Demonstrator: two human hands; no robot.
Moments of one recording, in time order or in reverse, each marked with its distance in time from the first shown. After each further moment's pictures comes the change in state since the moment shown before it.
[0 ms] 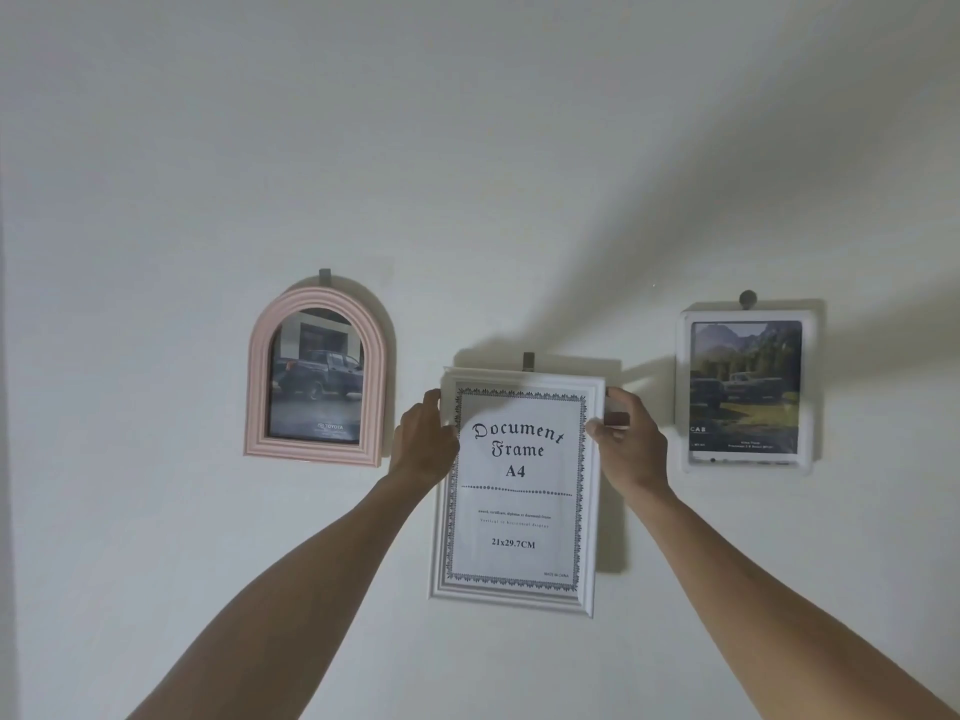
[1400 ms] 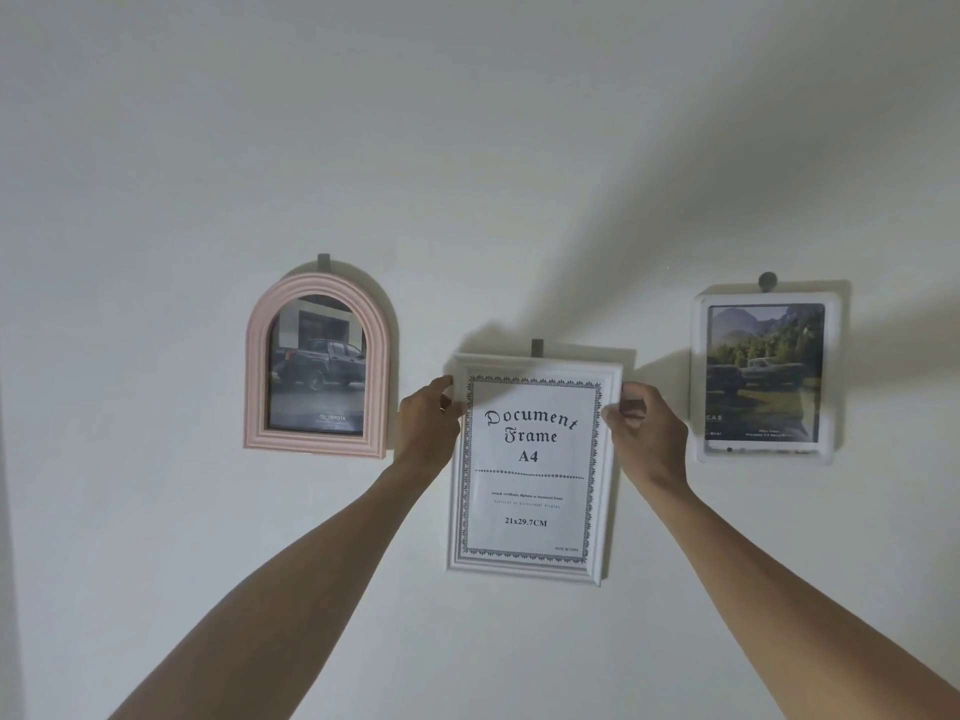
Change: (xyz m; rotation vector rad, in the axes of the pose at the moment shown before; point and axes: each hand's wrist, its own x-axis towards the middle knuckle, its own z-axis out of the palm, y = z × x) left_hand -0.002 0.007 -0.006 -0.124 0.100 0.050; right_hand 0.009 0.022 0.005 0.021 0.078 -0.099
